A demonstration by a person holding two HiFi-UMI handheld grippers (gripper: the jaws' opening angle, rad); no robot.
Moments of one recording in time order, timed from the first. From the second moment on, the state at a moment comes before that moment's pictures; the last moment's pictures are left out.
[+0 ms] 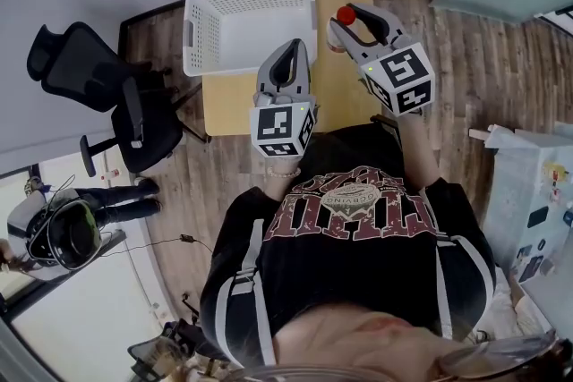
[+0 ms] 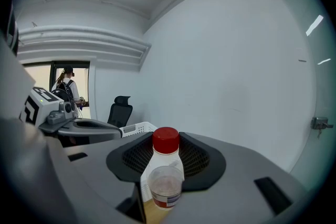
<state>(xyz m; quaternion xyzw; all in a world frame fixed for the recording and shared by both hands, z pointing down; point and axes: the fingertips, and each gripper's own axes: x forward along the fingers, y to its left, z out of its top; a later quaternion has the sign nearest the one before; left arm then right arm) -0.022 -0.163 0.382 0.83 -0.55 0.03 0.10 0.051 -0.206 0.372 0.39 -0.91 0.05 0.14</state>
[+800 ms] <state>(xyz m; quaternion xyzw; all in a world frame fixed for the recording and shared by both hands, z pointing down) -0.035 -0.157 0.387 0.82 -0.55 0.04 0.10 0.049 -0.216 0.465 0.39 -0.90 0.09 0.18</state>
